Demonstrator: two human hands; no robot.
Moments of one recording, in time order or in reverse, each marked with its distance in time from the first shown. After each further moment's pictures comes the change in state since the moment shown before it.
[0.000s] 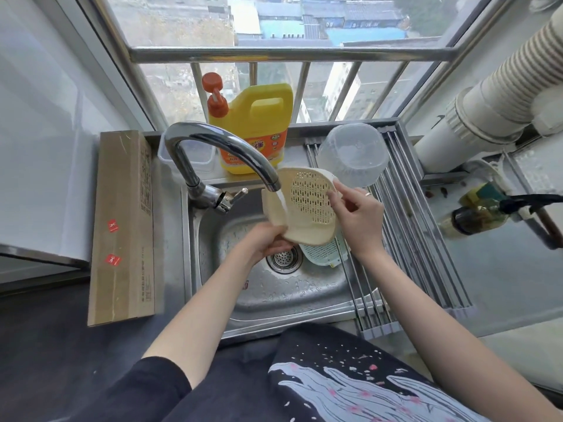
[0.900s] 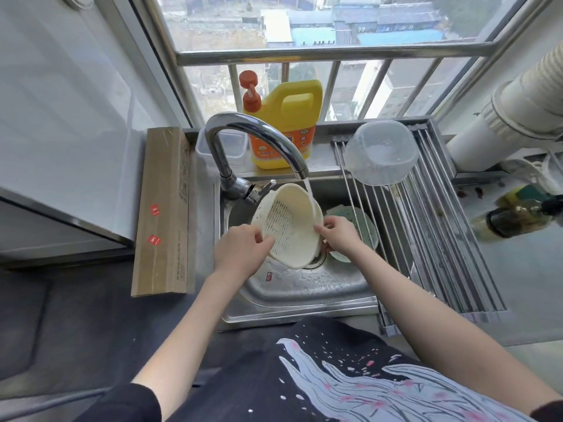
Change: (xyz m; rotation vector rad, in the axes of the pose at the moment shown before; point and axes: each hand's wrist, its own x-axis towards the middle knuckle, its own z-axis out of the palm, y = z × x) left_hand -0.107 -0.019 -0.047 1.107 0.639 0.507; right_hand -0.030 0.013 0.065 -0.011 -0.671 0.543
